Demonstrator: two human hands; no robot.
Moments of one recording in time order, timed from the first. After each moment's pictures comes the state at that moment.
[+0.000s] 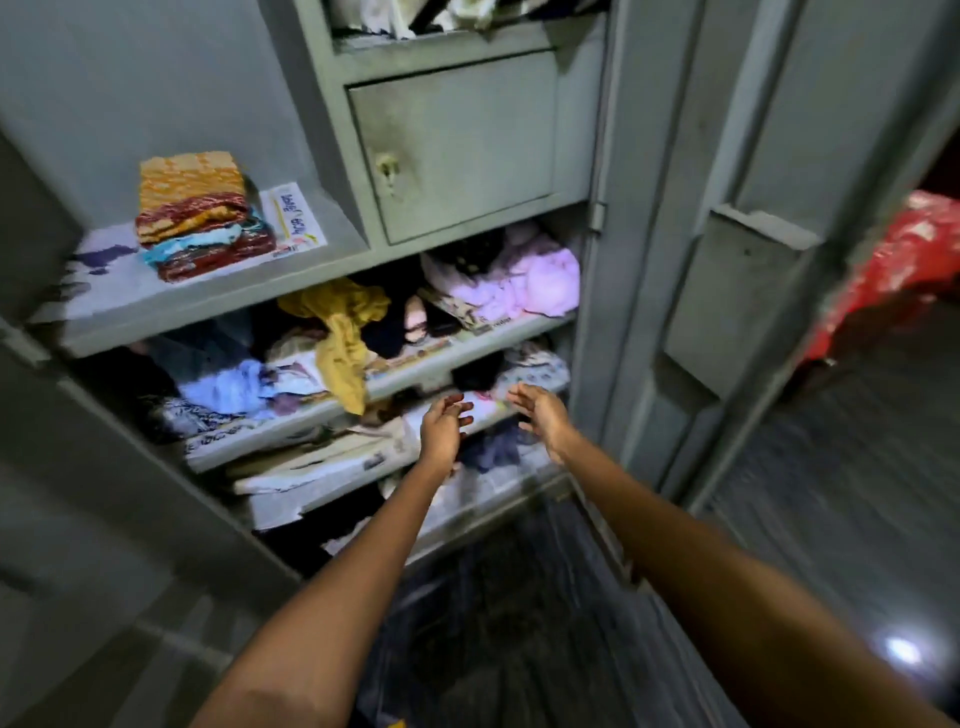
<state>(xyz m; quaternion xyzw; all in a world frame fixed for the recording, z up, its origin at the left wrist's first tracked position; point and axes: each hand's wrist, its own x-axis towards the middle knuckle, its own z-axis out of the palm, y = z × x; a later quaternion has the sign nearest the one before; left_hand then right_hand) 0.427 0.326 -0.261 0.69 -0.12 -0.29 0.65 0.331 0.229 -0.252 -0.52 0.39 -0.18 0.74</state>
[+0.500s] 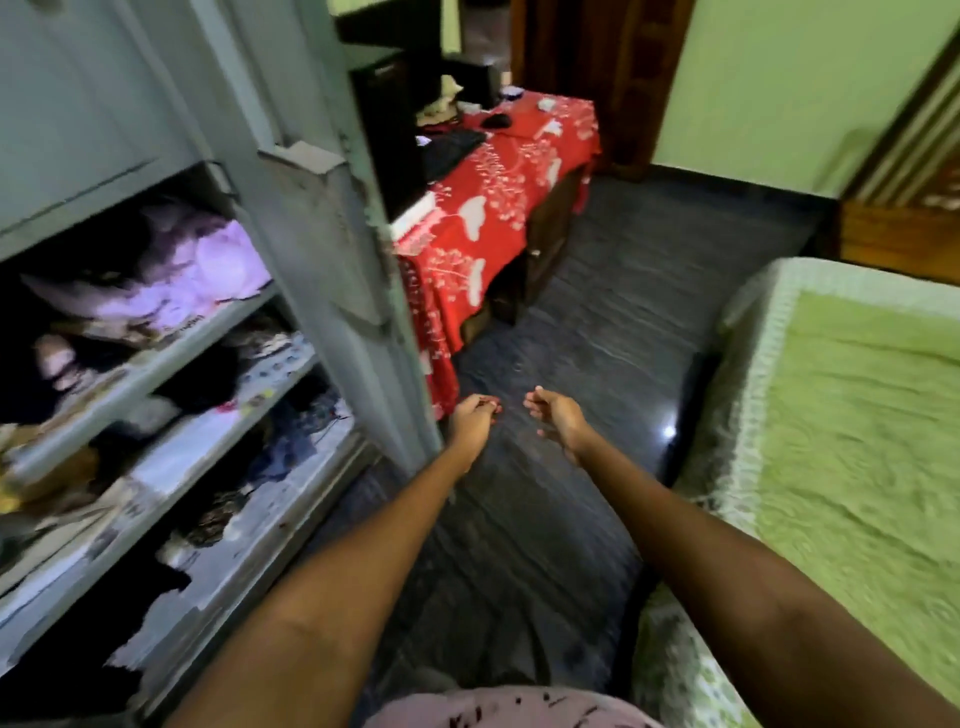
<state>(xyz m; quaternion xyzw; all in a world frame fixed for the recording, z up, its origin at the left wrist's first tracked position) 0.066 0.175 -0.342 0.68 -0.37 -0.48 0.42 -0.068 0.157 -0.322 -0.35 0.59 -0.31 0.65</state>
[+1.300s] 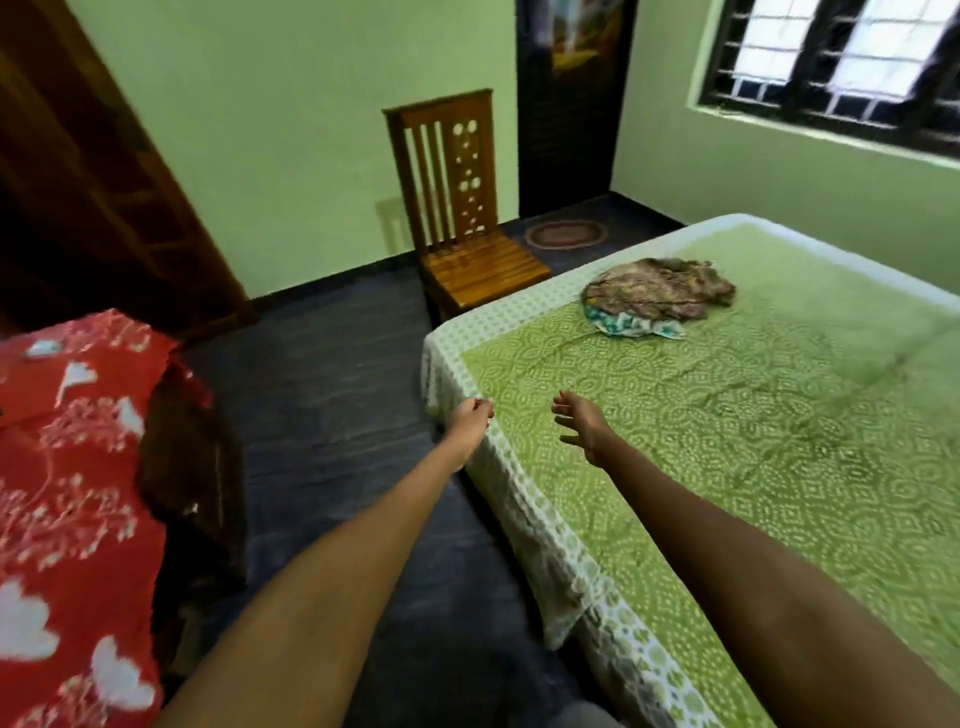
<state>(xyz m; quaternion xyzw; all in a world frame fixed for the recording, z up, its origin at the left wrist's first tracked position) -0.362 -0.172 -0.294 0.42 -0.69 -0.58 0.09 -0.471 -0.038 -0.293 -0.03 0.70 -0.60 0.39</state>
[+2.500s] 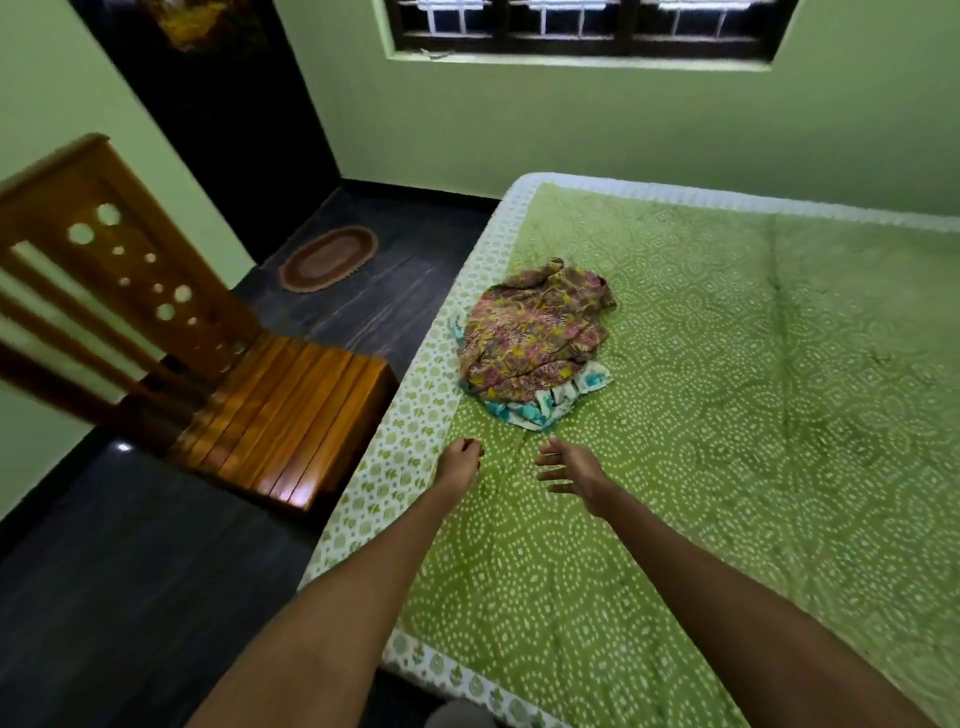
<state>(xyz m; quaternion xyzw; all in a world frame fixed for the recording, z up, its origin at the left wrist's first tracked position) -0.899 -0.452 -0.385 0.28 -0.79 -0.51 -0.21 -0.887 -0.282 -0.387 0.27 0.64 -0.67 0.27</state>
